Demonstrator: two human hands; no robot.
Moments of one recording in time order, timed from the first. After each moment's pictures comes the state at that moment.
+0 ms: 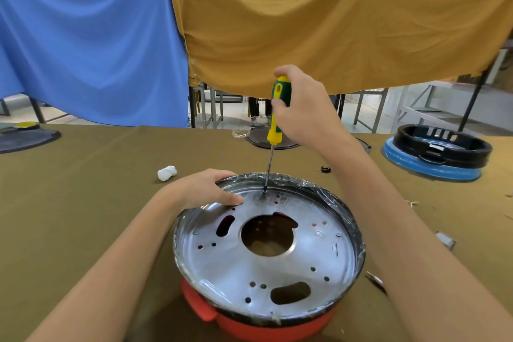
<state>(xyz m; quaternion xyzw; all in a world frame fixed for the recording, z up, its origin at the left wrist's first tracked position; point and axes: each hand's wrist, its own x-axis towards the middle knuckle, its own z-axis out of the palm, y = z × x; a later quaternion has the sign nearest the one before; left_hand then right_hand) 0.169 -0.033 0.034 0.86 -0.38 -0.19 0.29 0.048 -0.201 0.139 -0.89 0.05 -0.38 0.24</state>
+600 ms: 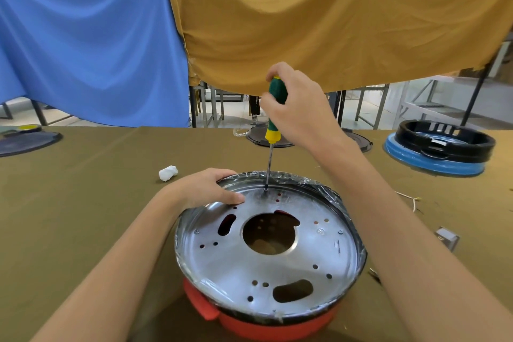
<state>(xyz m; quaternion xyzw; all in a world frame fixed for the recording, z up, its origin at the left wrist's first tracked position) 0.171 -0.033 0.032 0.85 -0.39 -0.20 0.29 0.051 -0.195 0.131 -0.89 0.04 -0.40 0.22</state>
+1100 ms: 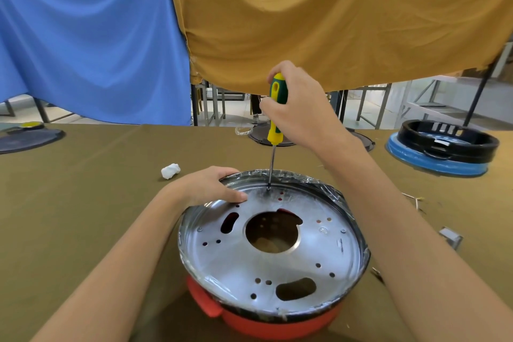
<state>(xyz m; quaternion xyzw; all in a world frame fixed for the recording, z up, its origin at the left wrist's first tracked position) 0.171 -0.032 0.032 0.85 -0.38 -0.20 0.29 0.046 -0.192 0.136 -0.90 0.02 -0.38 0.24</state>
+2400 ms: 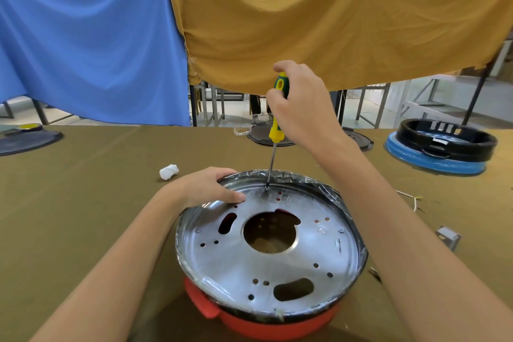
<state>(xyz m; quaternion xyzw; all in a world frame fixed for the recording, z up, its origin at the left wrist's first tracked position) 0.169 -0.032 0.033 0.85 -0.38 -0.20 0.29 0.050 -0.194 0.134 -0.87 0.05 -0.43 0.23</state>
